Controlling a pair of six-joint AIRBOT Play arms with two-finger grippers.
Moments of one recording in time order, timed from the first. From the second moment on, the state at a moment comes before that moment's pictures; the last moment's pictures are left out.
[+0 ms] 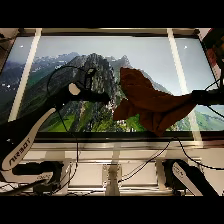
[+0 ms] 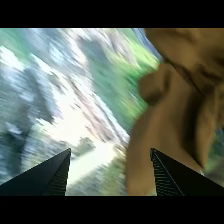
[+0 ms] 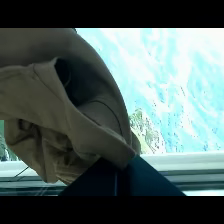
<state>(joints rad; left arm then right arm) -0.44 -1.51 1.08 0.82 -0.72 -1.20 -0.31 -0.94 1.13 -1.44 1.39 1.39</state>
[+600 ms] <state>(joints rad) -0.59 -1.66 1.08 0.70 -0.78 -1.20 -0.32 -0.93 1.11 -1.41 1.37 1.39</state>
